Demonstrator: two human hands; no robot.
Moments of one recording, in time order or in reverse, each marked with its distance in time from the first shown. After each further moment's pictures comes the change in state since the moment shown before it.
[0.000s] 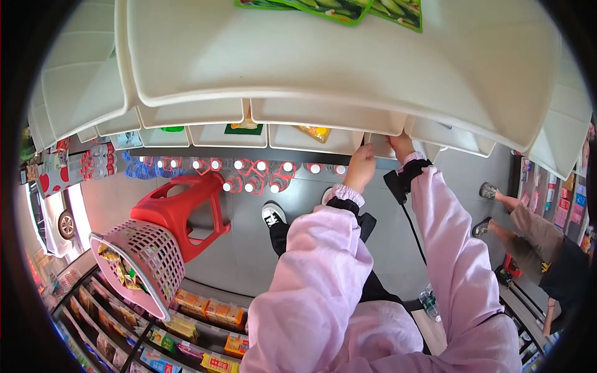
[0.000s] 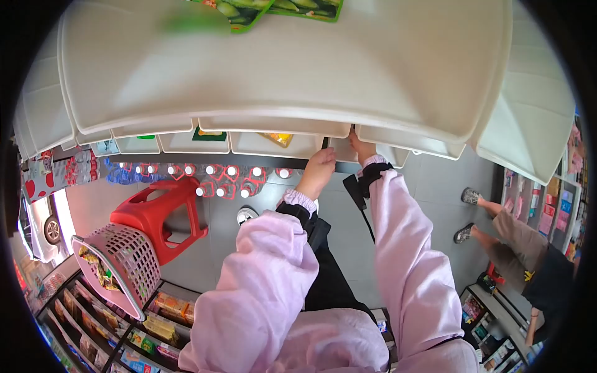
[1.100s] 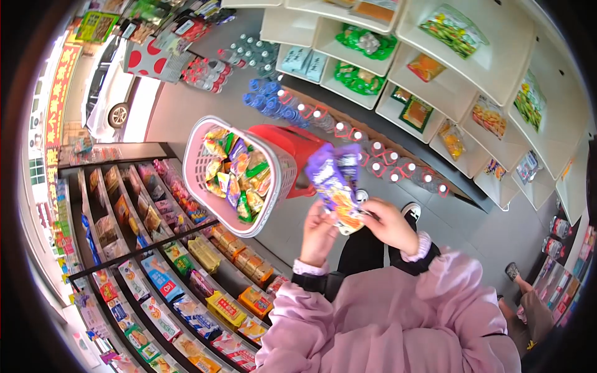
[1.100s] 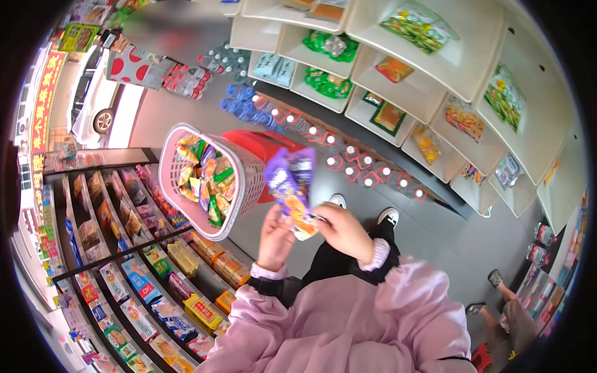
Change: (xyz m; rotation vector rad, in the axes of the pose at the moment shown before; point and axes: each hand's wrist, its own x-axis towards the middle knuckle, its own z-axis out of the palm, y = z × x) left_hand -0.438 0.119 -0.270 -0.827 0.474 0.435; right_hand -0.444 -0.182 0.208 -0.106 -1.028 -0.837
